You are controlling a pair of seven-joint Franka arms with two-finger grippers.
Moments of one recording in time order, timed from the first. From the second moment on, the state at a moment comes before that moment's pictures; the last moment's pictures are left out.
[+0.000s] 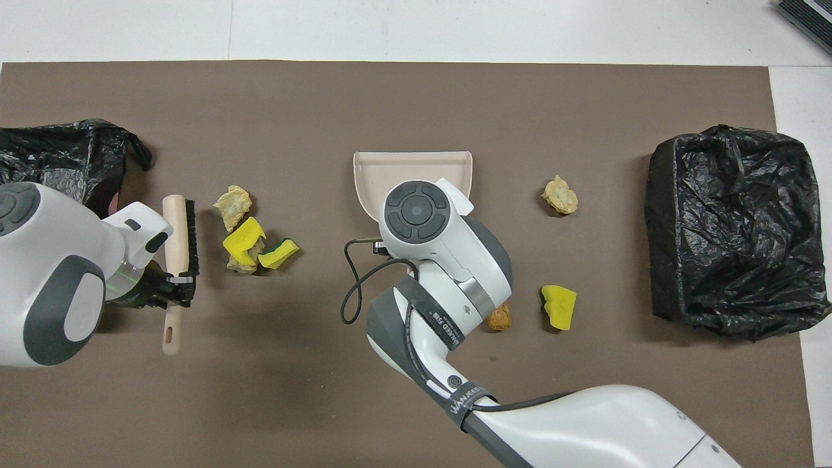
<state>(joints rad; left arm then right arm) -0.12 -0.07 -0.07 -2.26 -0.05 1.92 -0.33 0.41 0.44 0.18 -1.60 -0.11 2.08 0.42</state>
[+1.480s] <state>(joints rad) -0.12 -0.08 -0.06 -2.27 -0.09 1.96 -0.27 0.36 0.42 0.18 -1.68 -0.24 2.02 -0.68</state>
